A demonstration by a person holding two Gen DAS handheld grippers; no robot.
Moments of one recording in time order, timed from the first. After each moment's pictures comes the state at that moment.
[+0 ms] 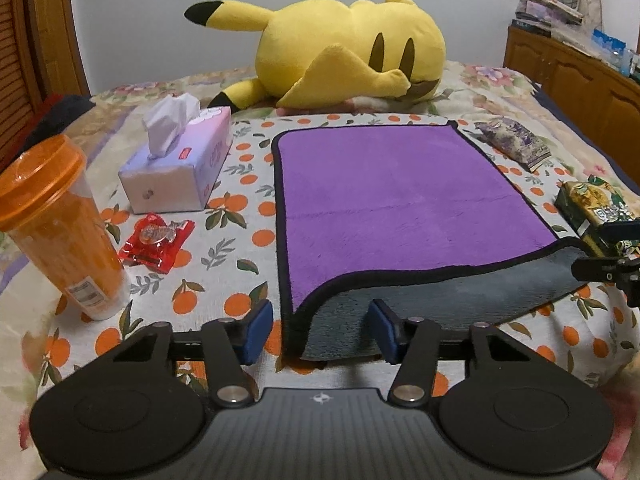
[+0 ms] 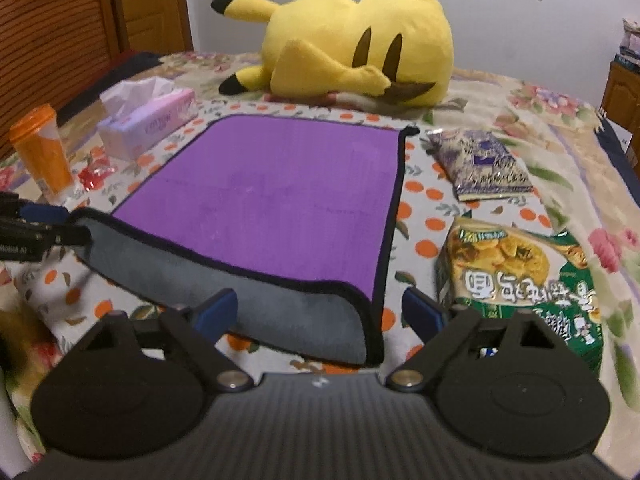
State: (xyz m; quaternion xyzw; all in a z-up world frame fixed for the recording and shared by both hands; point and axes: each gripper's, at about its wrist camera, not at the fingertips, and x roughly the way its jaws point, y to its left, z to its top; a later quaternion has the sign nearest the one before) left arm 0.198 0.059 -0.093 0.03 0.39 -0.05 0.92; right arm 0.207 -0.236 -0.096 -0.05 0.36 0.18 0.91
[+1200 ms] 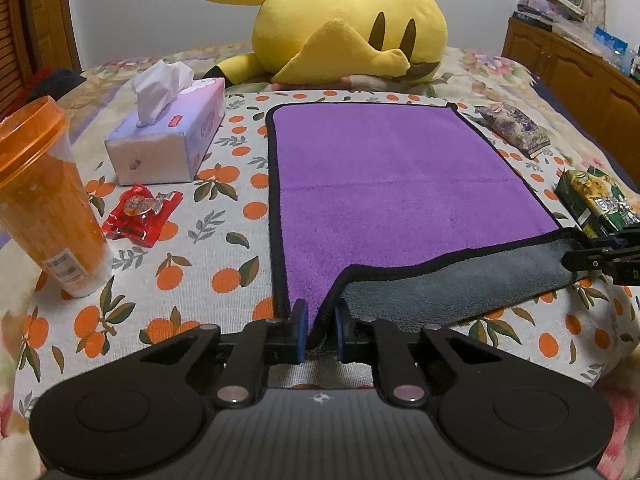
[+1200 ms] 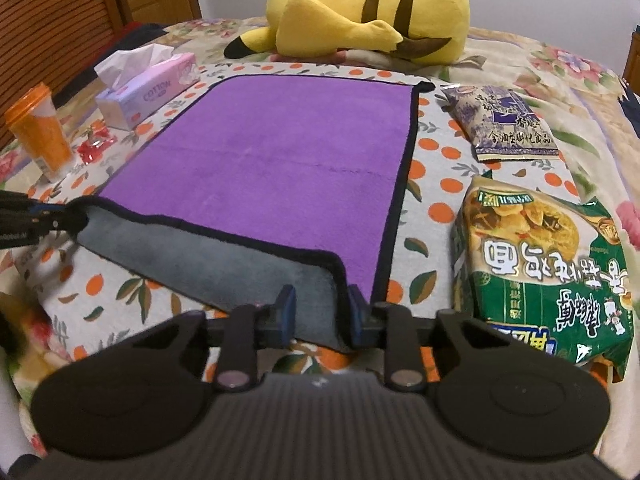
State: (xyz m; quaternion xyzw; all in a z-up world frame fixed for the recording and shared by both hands) left arm 0.202 0.063 -0.108 0.02 0.41 -0.06 0.91; right arm 0.225 -0.242 -0.114 -0.05 0.41 0.20 0.89
